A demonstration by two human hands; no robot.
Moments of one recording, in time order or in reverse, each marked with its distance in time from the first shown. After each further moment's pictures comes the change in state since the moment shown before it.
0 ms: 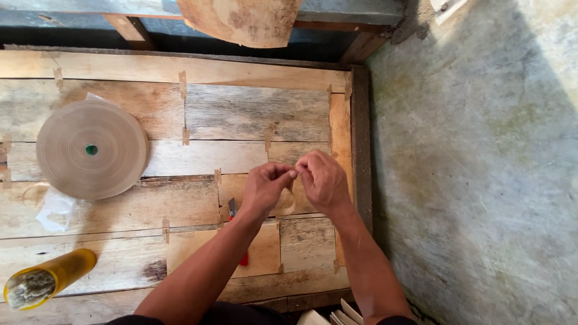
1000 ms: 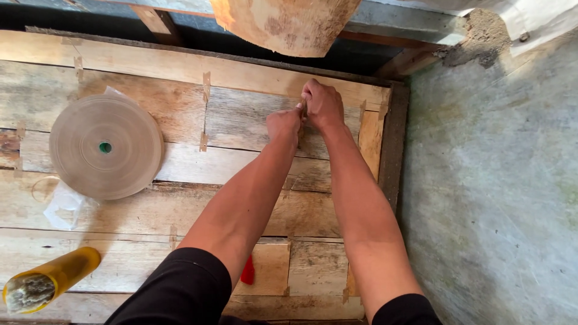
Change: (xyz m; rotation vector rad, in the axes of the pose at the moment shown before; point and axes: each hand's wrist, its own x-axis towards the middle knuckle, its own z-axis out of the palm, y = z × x) left_hand 0.249 0.003 0.000 -0.372 0.489 -0.163; right_hand 0.191 0.137 0.120 -0.131 -0.172 0.302
